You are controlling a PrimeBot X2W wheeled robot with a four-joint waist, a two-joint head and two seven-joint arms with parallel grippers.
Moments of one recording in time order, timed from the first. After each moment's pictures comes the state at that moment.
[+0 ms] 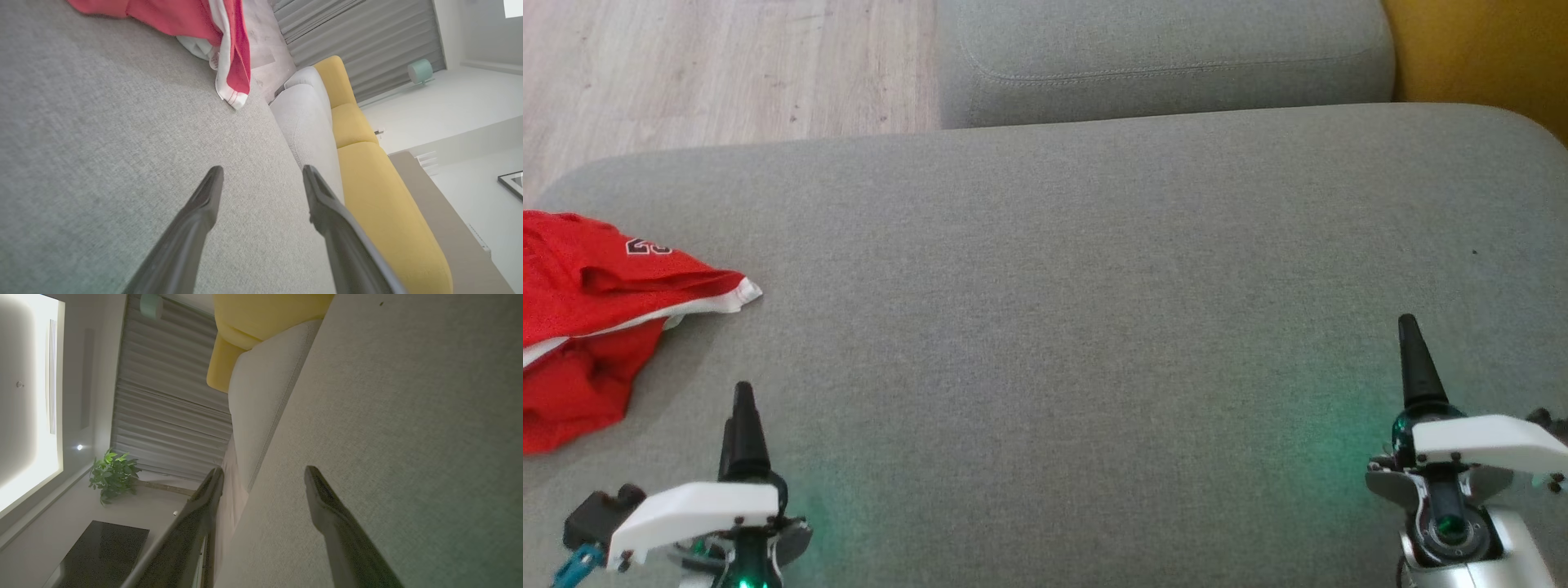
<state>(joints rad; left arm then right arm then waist) -0.09 0.07 0.00 0.38 -1.20 -0.12 0.01 -0.13 -0.08 -0.03 0.40 1.26 0.13 0.01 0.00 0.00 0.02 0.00</state>
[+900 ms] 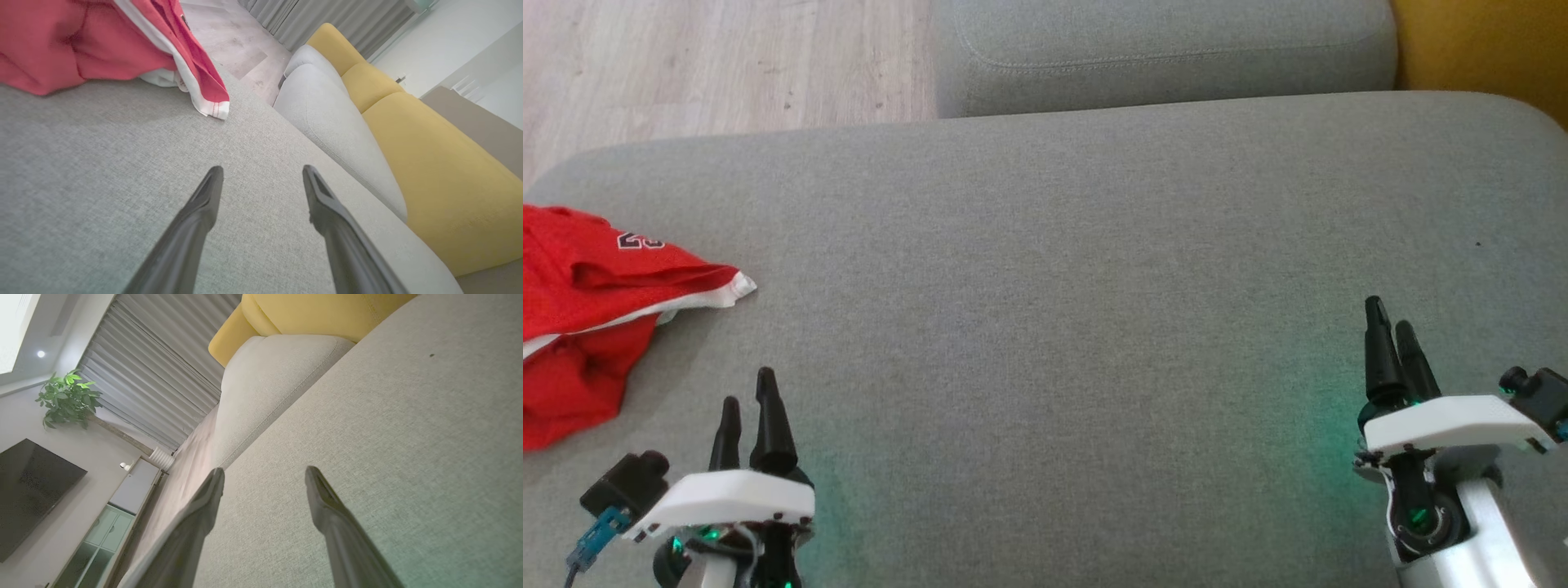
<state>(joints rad) -0.12 0.08 -0.03 0.41 -0.85 -0.11 -0.06 -0.17 -0.10 0.04 0.43 0.90 0.13 -0.06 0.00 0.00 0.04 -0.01</state>
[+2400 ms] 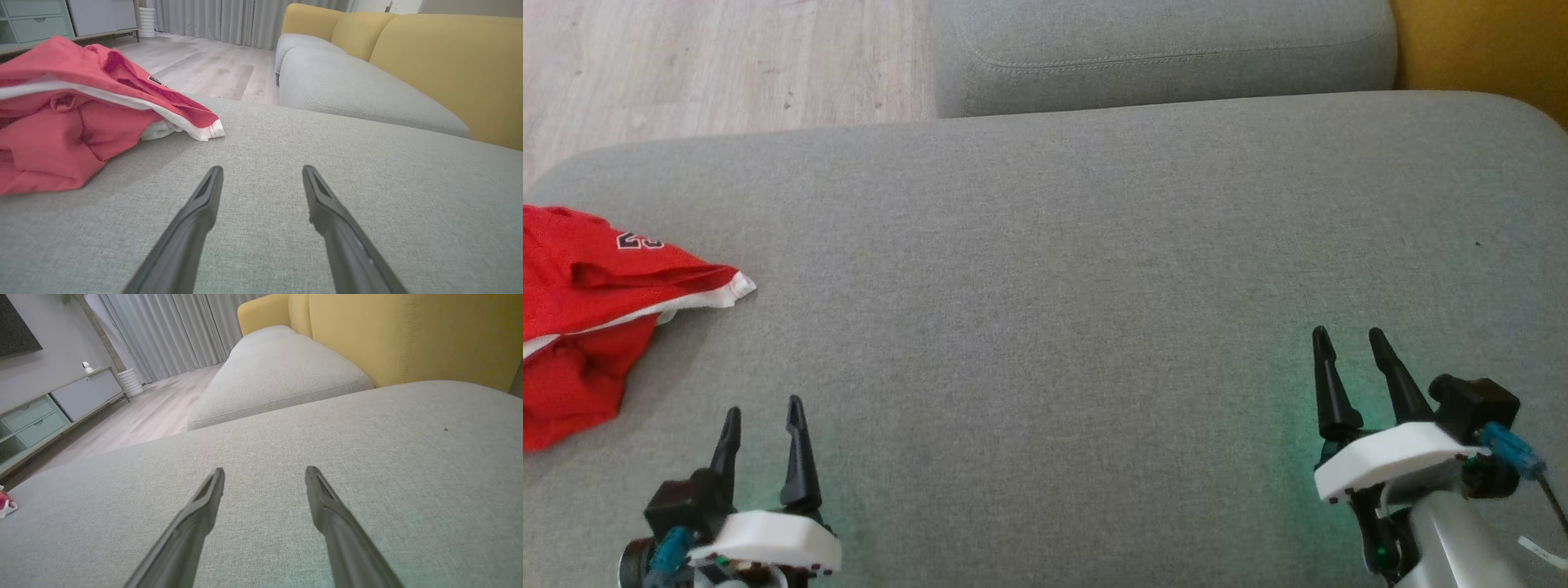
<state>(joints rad) -0.06 0.07 0.00 0.42 -0.26 -0.07 -0.20 -0.15 -0.09 0.07 0.48 0.32 0.13 -0.20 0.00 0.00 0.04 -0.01</state>
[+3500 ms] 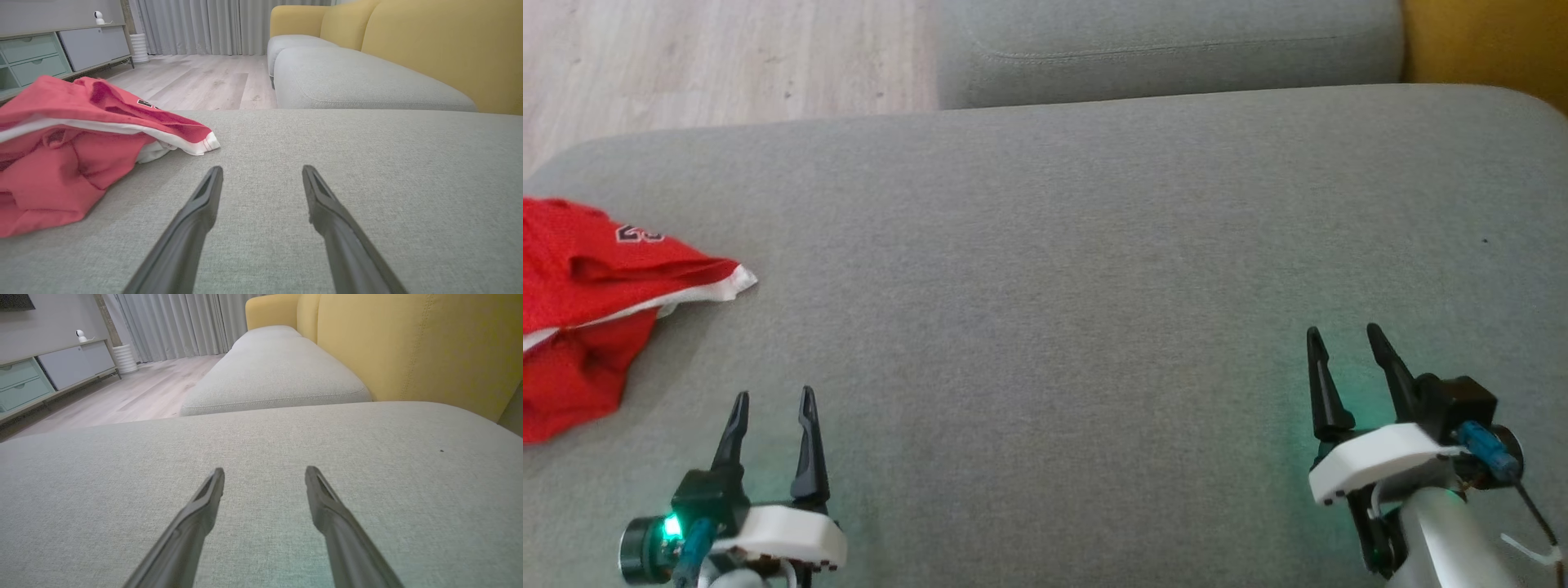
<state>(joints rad) -0.09 0.05 0.03 0.46 -0.08 -0.07 -0.25 -0.18 -0.07 0.02 0.53 0.12 0.13 -0.25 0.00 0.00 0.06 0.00</state>
